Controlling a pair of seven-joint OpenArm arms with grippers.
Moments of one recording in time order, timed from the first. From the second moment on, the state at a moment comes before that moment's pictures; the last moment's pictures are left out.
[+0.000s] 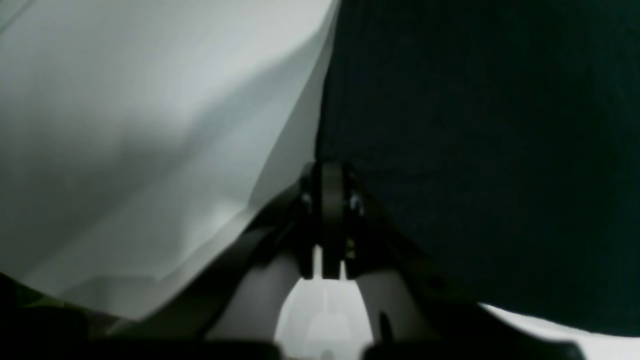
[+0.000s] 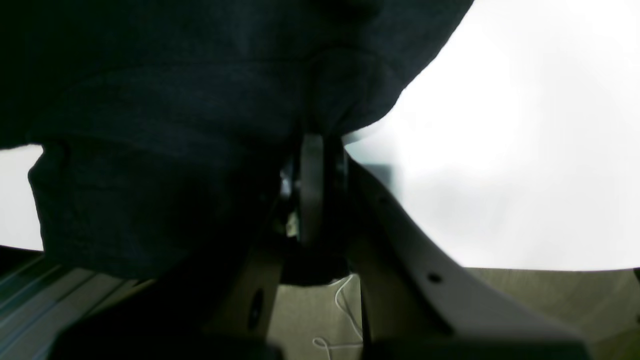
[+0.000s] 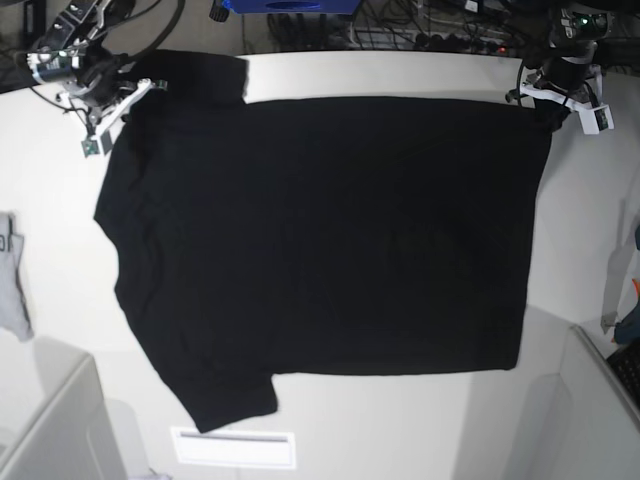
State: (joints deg) left arm 42.5 -12.4 -31.0 111.0 -38.1 -5.0 33.1; right arm -20.1 -4.8 40.9 109.1 16.1 40.3 -69.6
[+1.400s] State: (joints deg) left arm 13.2 -13.9 -36.9 108.7 -41.6 -1.3 57.5; right arm 18.8 -0.2 40.5 84.0 15.7 32.8 -80.1
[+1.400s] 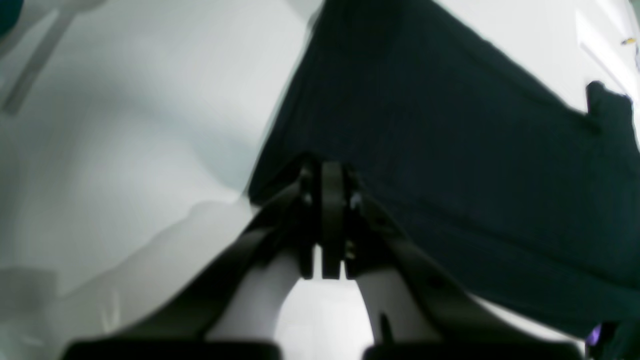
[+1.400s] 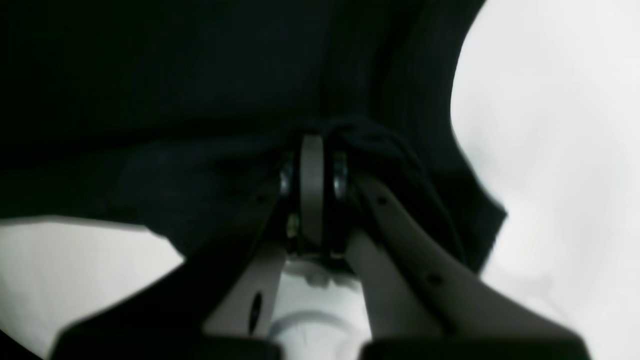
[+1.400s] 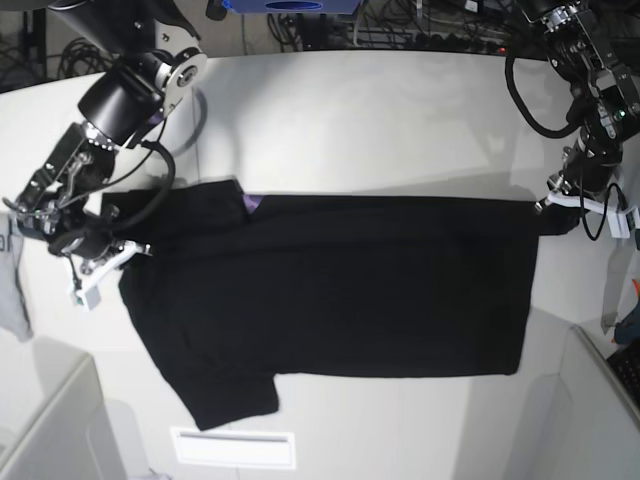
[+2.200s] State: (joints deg) left arm 1.3 -15.9 -30.9 92.0 -41.2 -1.3 57.1; right arm 22.5 3.1 40.4 69.2 15.6 30.1 -70.9
